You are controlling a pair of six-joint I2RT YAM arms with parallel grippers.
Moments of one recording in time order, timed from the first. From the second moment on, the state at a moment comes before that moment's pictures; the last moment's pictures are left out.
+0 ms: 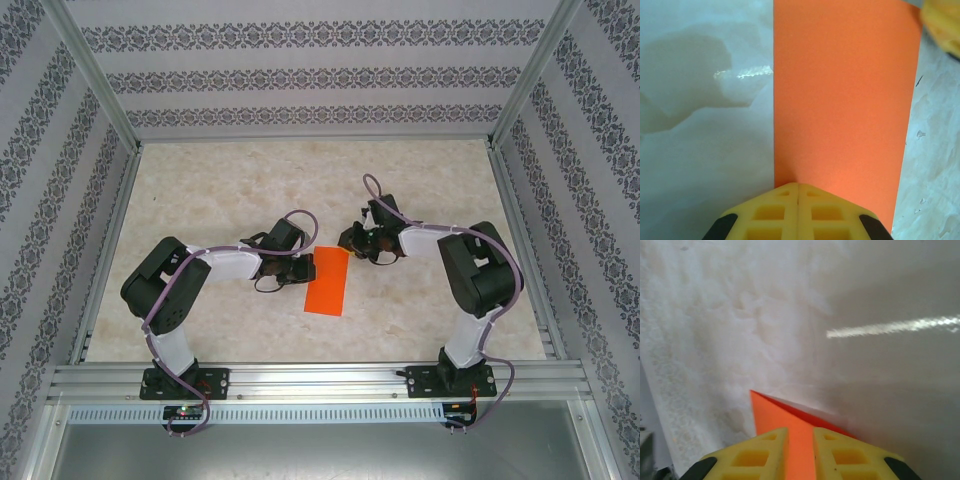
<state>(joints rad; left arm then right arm) -0.66 1.79 0.90 -0.15 0.36 -0.73 0.39 1.84 0.92 -0.04 -0.50 0.81</state>
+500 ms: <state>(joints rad) -0.66 1.79 0.90 -0.15 0.36 -0.72 0.45 1.65 0.91 -0.11 -0.46 0.81</state>
